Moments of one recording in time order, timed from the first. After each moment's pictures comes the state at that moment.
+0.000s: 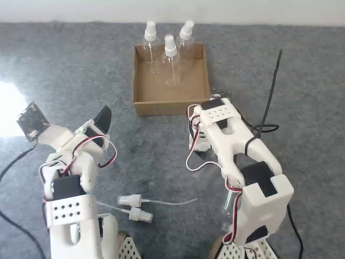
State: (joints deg) left arm -17.3 -64.1 70.0 47.7 37.1; right arm -22.6 15.8 16.5 72.8 -34.2
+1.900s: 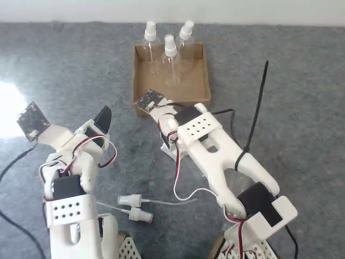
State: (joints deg) left arm -17.3 -64.1 70.0 47.7 37.1; right arm -36.8 4.0 16.9 69.3 17.0
